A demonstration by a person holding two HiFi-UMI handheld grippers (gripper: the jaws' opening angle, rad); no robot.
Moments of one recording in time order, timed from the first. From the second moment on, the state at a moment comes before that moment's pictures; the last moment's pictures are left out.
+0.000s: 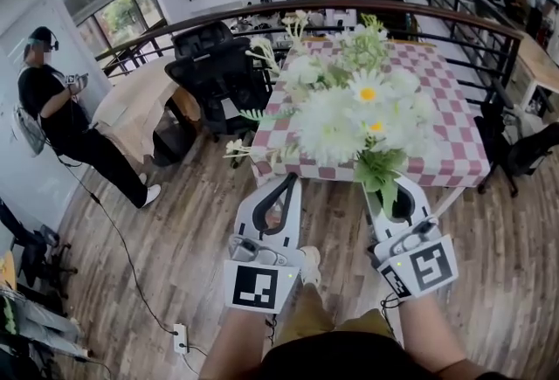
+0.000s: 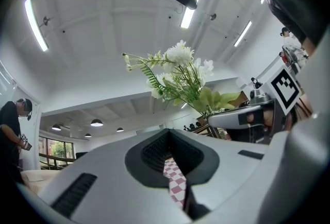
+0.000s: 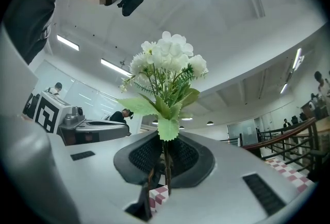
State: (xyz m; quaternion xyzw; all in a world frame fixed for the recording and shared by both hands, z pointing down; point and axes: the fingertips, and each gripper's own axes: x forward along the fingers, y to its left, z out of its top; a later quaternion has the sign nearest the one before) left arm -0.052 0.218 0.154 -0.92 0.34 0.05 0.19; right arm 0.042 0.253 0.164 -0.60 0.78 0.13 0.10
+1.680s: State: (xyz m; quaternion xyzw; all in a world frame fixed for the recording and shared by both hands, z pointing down) left arm -0.017 -0.083 0.169 -0.94 0.27 0.03 0.20; right arm 0.064 -0.036 0.179 -0.64 0.76 0.10 0.08
